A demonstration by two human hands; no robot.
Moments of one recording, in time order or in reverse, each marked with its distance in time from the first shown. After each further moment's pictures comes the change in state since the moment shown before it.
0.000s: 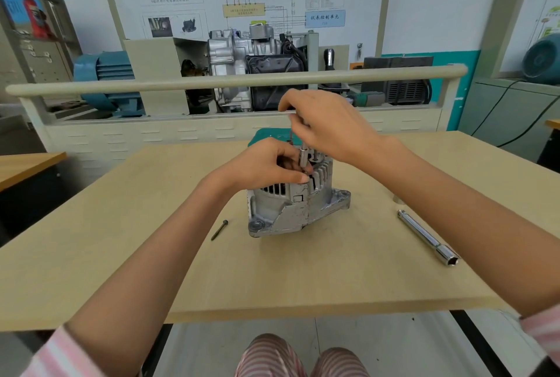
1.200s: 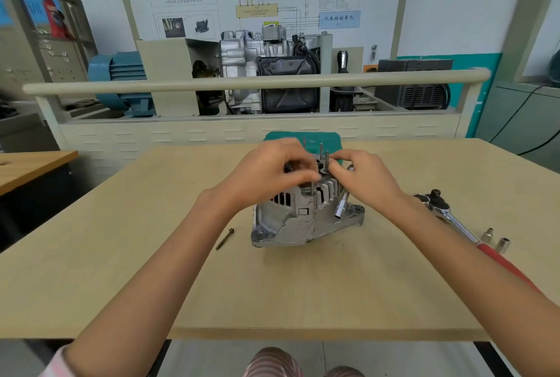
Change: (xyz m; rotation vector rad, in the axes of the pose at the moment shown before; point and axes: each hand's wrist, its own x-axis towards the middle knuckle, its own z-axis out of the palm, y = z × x) left_hand -0.002 0.000 -0.002 0.234 0.201 0.170; right_hand -0.057 0.041 0.067 0.358 -0.098 0.645
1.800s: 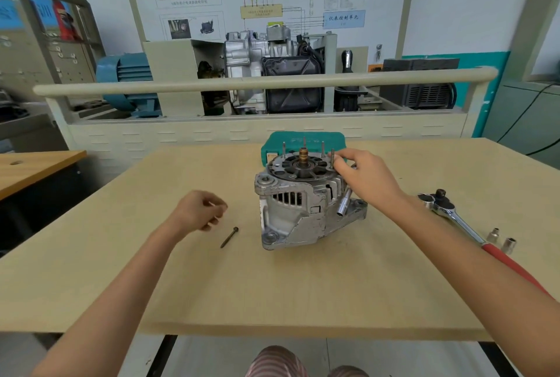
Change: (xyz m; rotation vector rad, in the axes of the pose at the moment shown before) left_hand -0.076 -0.127 0.014 -0.251 0.076 -0.897; right_hand 0.002 0.003 0.006 0.032 0.000 0.028
